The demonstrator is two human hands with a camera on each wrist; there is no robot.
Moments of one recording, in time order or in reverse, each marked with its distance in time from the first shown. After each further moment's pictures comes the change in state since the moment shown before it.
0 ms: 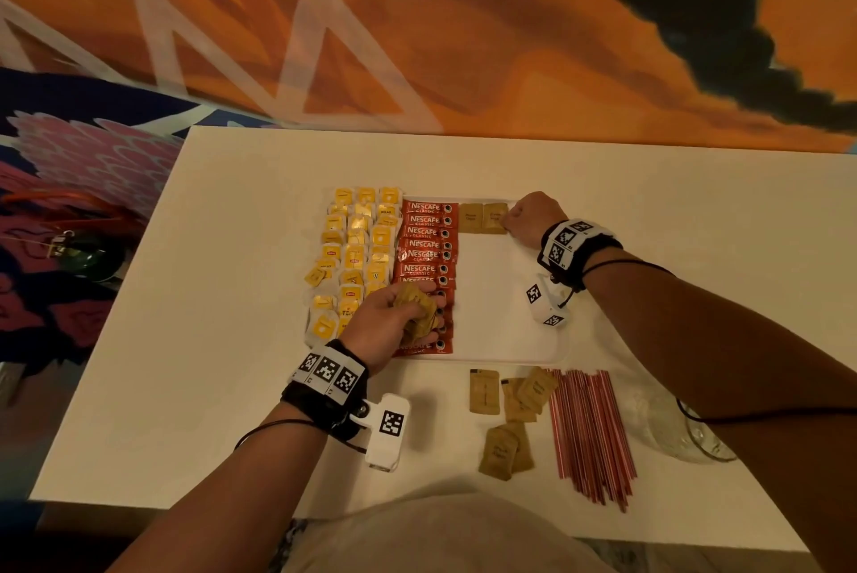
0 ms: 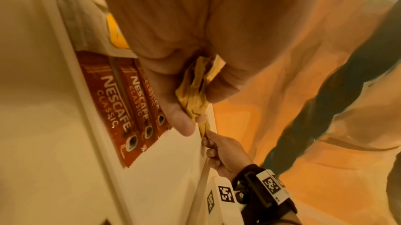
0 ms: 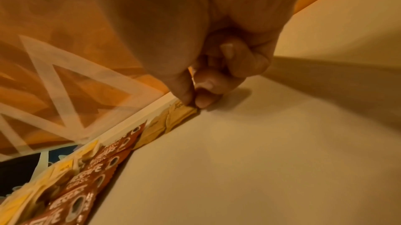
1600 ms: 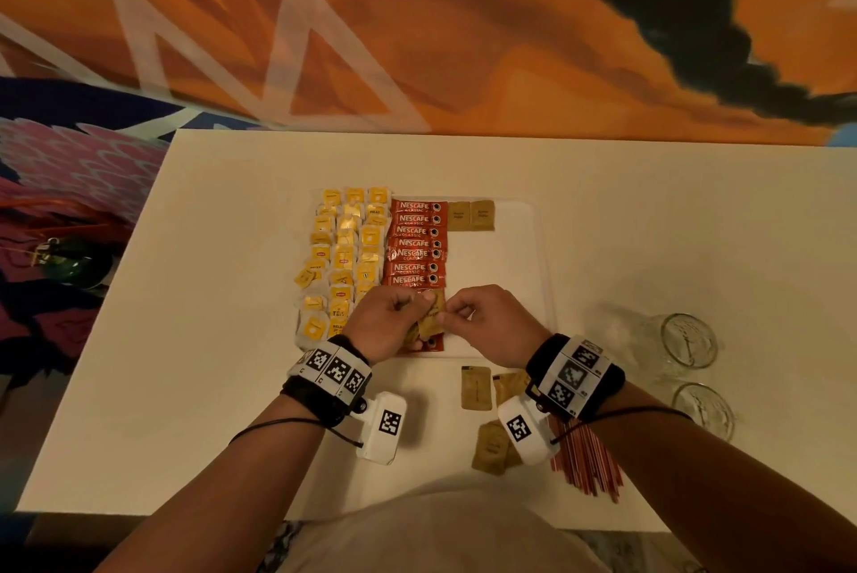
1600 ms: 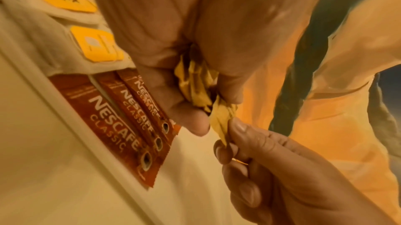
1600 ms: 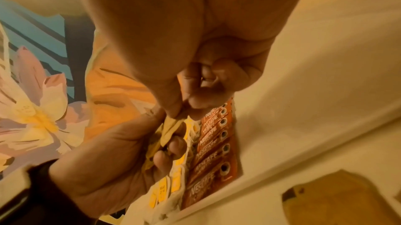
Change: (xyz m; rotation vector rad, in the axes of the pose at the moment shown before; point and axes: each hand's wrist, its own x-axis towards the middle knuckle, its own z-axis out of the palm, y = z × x) left_hand 0.008 -0.006 0.001 0.484 -0.002 0.164; right_hand -0.166 -0.002 0.059 0.280 -0.166 -0.386
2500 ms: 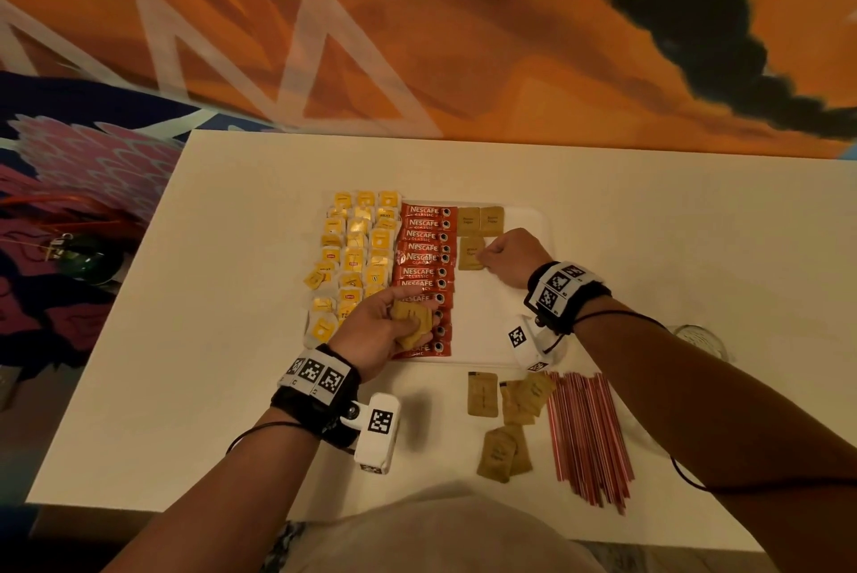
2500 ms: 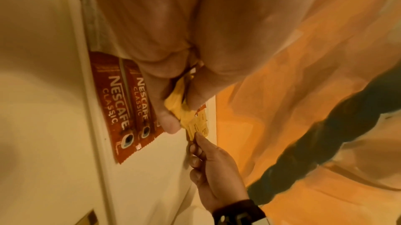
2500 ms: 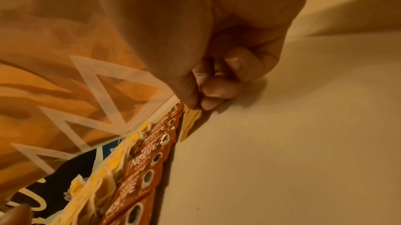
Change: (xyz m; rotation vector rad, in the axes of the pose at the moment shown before) left_hand -0.008 -0.008 -0.013 -0.618 -0.051 -0.158; right_hand 0.099 0.029 -0.050 -0.099 0.072 0.313
